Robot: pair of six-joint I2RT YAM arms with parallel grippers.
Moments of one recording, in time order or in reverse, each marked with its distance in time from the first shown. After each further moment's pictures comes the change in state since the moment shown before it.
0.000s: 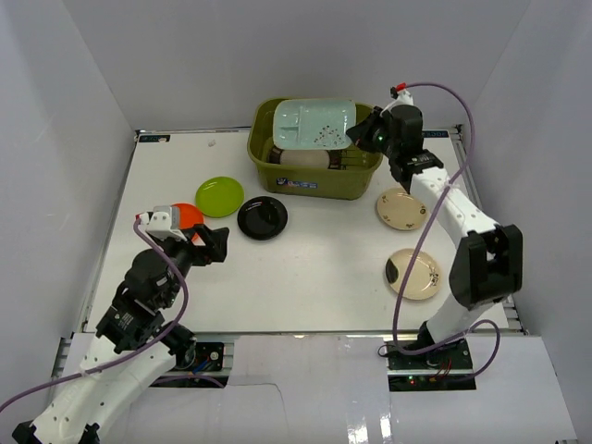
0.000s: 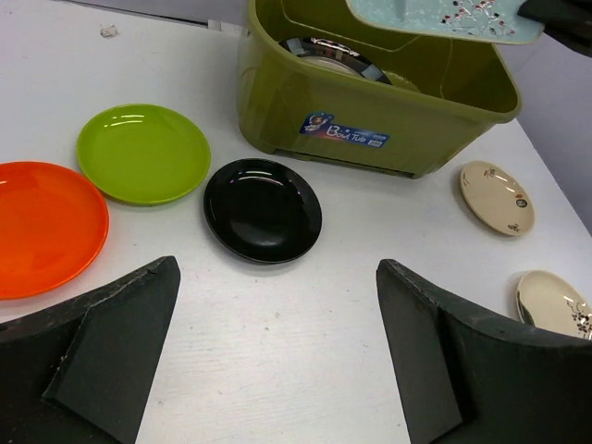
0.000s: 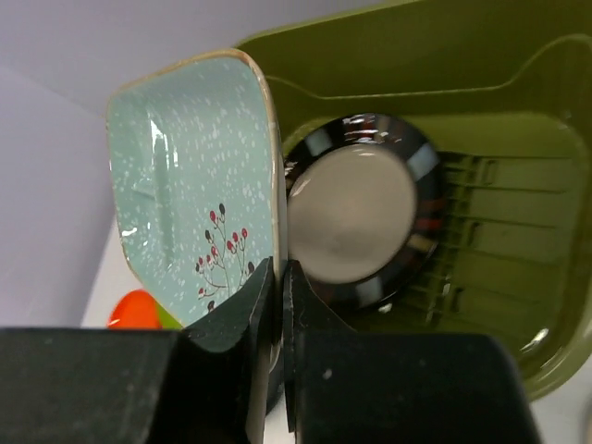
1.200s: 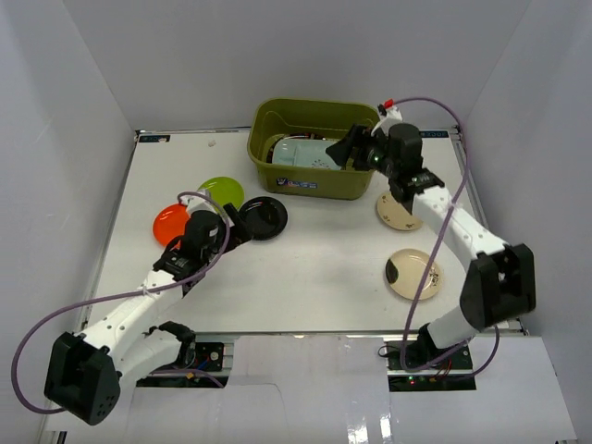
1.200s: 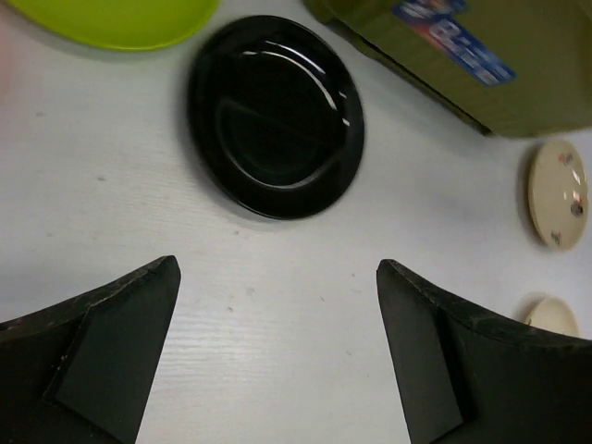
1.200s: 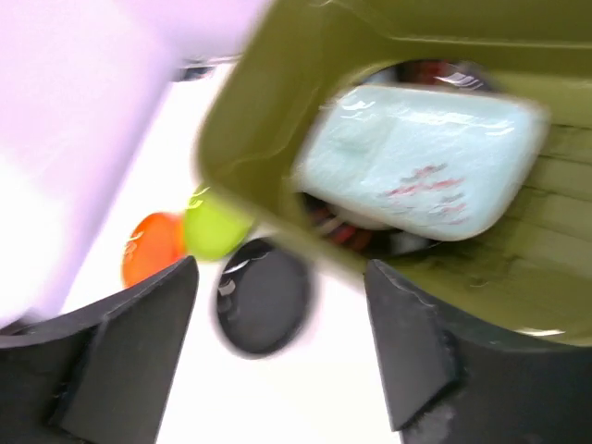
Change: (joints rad) left arm 0.089 0.571 -0.071 0.245 0.132 -0.348; right arm -0.002 0.021 -0.017 -0.016 -0.125 -0.108
